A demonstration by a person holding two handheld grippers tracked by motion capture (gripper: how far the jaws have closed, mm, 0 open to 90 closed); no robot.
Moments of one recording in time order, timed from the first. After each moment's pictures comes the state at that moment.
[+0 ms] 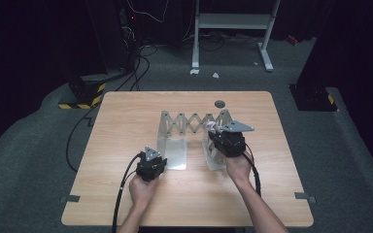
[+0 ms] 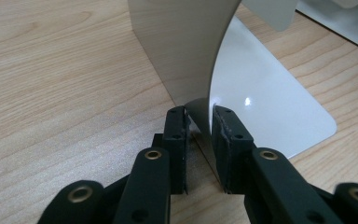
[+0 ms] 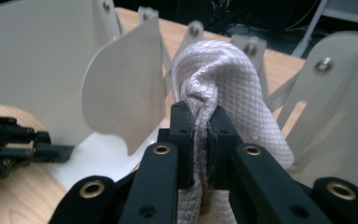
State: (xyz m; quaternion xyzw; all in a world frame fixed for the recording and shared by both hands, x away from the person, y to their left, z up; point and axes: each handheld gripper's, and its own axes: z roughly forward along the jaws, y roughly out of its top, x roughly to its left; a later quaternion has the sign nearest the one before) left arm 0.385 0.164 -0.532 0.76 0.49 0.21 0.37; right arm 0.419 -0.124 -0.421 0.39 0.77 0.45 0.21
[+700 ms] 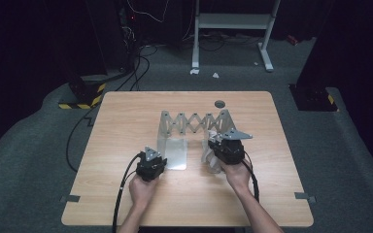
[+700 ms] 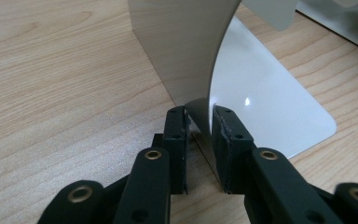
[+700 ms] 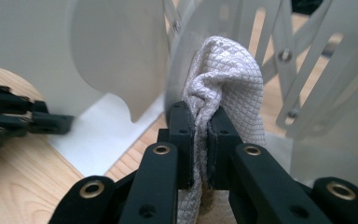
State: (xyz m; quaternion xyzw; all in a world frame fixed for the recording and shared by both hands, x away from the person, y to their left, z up) left arm 0.385 0.164 -0.532 0.76 0.49 0.21 0.37; right arm 0.413 -0.129 -0.448 0.41 0.78 0.44 0.19
